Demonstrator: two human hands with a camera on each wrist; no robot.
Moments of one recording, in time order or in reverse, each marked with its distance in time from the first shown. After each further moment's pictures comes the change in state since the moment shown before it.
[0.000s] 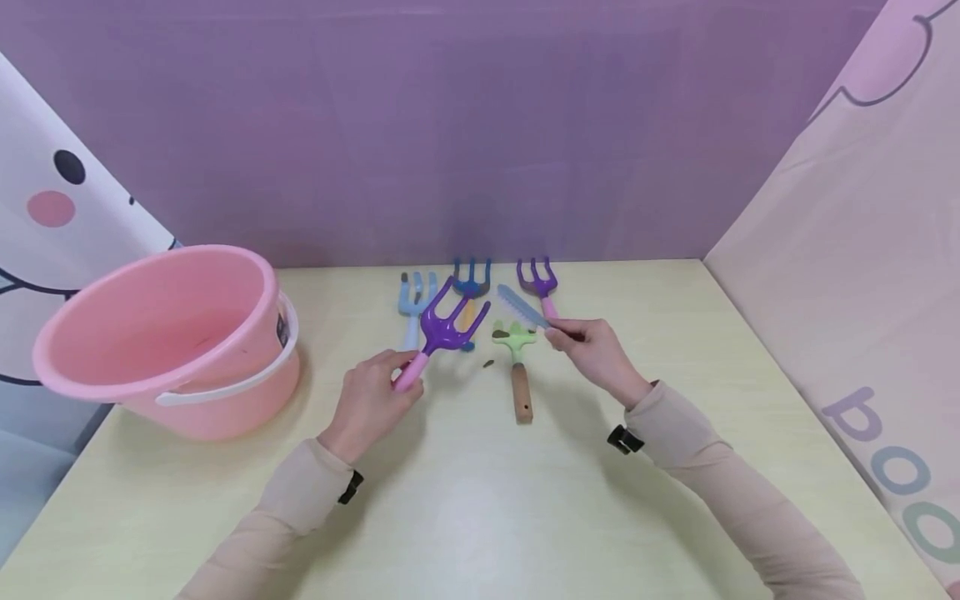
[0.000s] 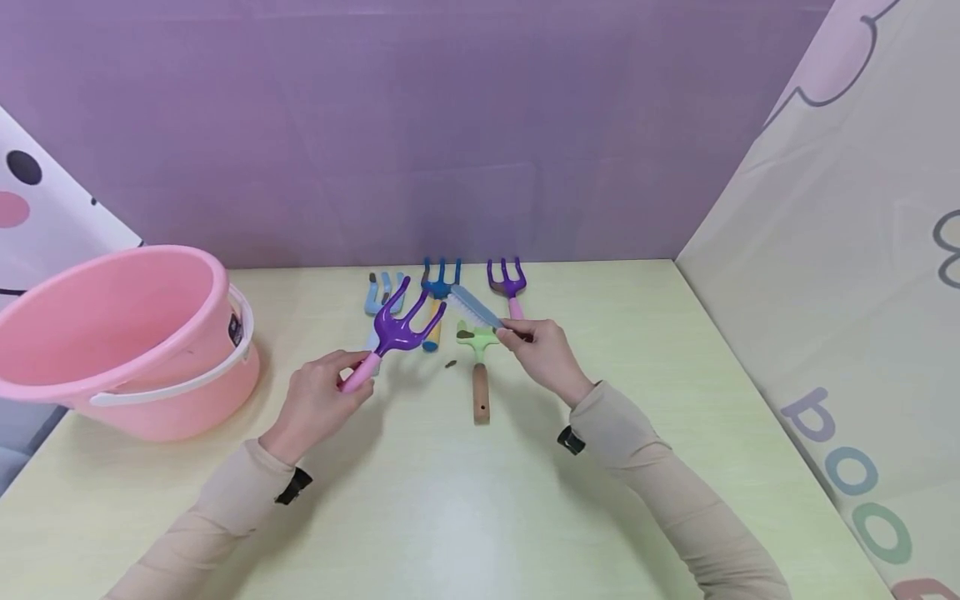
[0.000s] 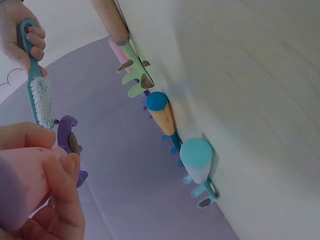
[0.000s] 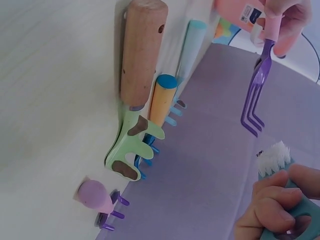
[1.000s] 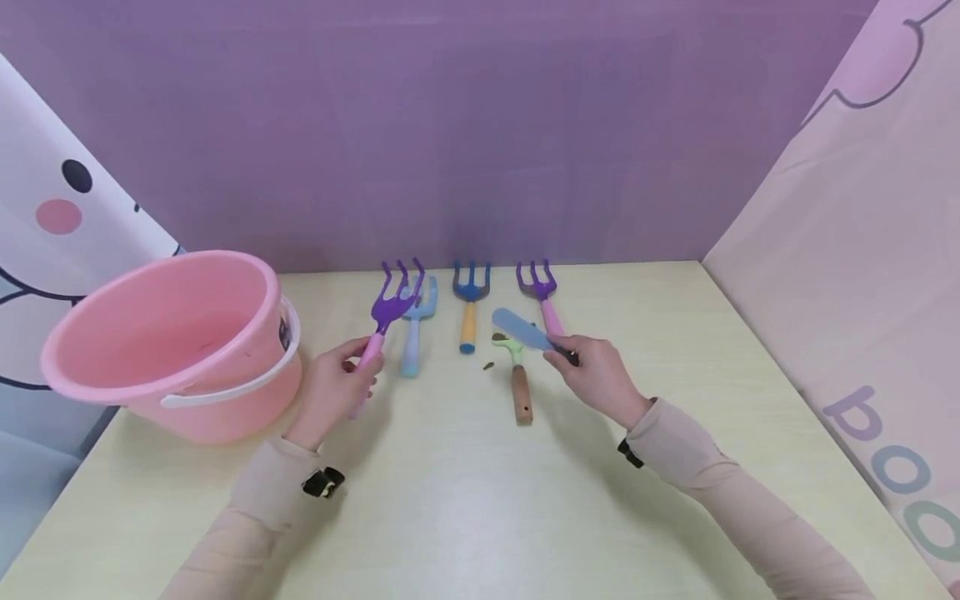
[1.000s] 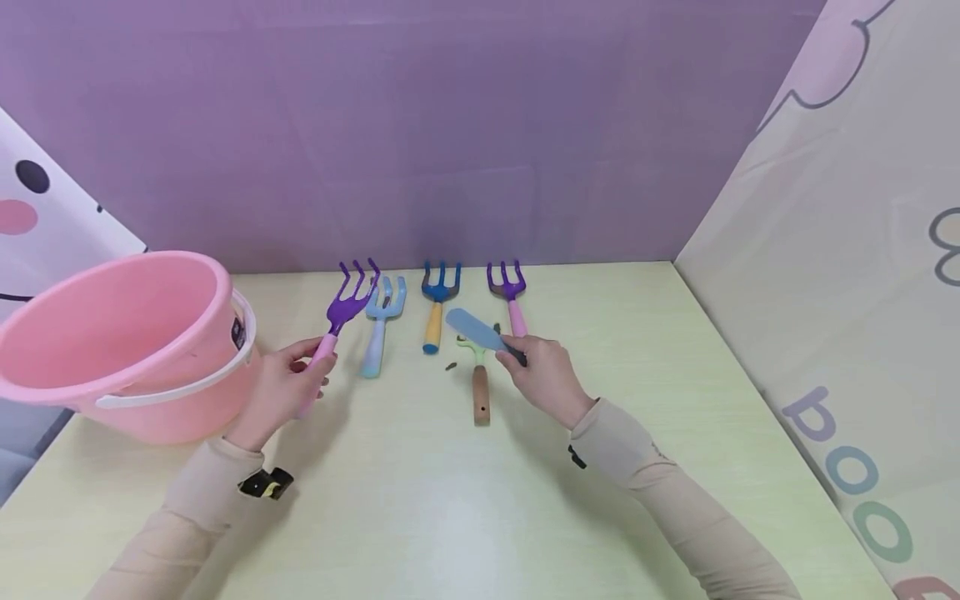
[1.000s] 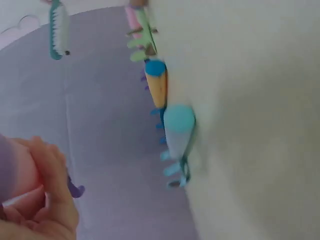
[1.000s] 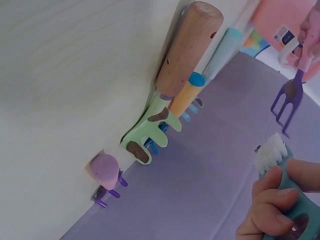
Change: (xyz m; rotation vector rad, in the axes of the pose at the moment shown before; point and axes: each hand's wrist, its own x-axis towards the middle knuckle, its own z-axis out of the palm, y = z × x) left_hand 0.005 -0.032 -0.030 -0.390 -0.026 -0.255; right_hand -0.018 0.011 0.012 -0.285 0.109 -0.266
